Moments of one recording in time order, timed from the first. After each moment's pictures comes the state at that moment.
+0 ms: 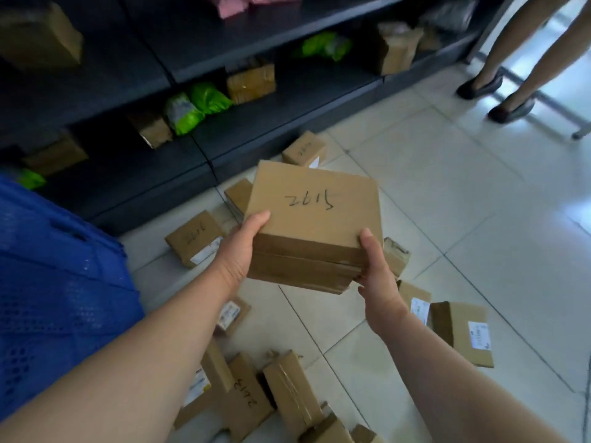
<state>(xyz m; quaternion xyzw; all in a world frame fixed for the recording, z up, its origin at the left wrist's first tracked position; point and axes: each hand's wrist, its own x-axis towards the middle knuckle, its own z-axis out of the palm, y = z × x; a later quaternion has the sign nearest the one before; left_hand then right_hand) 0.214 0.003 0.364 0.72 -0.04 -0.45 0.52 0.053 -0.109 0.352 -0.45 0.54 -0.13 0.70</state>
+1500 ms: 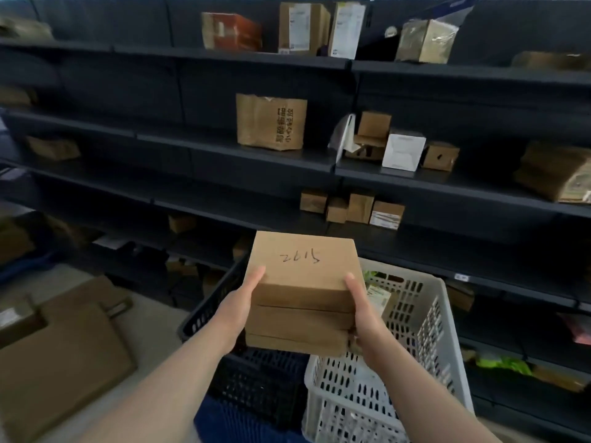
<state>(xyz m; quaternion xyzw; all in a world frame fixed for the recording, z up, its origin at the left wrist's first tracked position) 0.251 0.784 0.862 0.70 0.19 -0.06 0.69 0.274 0.573 0.858 -0.70 0.14 0.18 0.68</state>
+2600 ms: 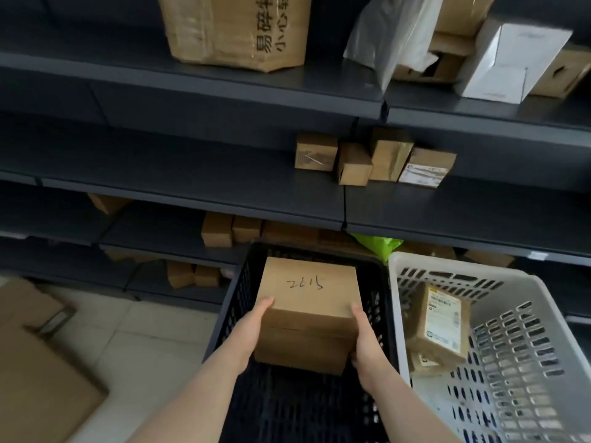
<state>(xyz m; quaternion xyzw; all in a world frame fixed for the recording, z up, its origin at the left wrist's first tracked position) 0.578 0.901 0.661 0.63 0.28 -0.29 0.66 0.543 0.698 0.681 -0.59 0.37 0.20 0.69</state>
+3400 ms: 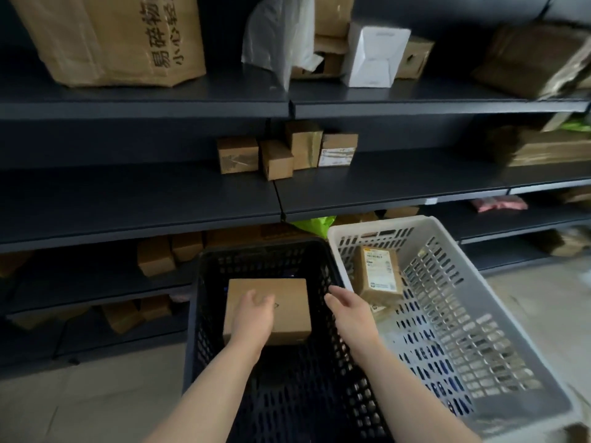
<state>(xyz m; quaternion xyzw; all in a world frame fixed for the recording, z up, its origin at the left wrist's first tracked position) 0.566 0.862 0.721 0.79 0.14 -0.25 0.54 0.502 0.707 0.732 -0.72 0.37 0.02 0.59</state>
